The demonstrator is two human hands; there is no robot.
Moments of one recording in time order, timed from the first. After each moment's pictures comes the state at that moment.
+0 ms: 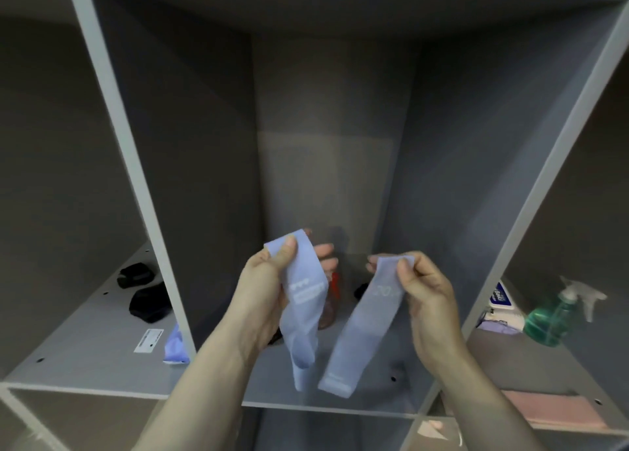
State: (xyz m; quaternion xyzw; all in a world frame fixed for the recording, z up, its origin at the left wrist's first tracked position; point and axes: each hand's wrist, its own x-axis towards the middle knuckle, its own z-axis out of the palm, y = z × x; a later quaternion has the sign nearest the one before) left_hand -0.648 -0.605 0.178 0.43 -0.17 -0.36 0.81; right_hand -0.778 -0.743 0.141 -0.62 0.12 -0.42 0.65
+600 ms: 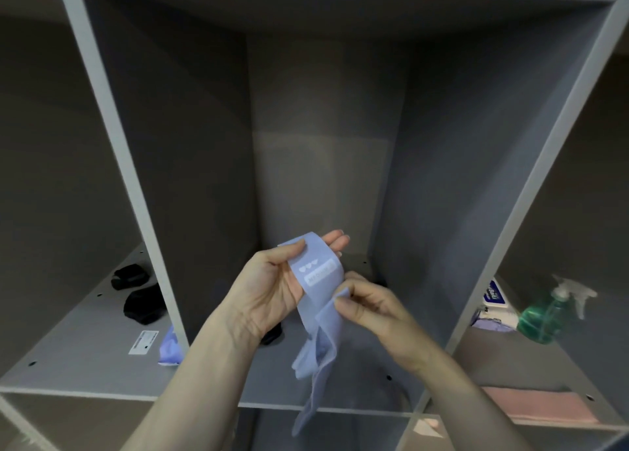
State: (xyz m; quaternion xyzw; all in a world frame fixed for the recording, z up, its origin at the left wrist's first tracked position) left_hand -0.641 -0.610 0.188 0.30 -0.16 -0.55 0.76; right_hand -0.769 -0.728 0.139 -0.75 0.00 -0.20 0.63
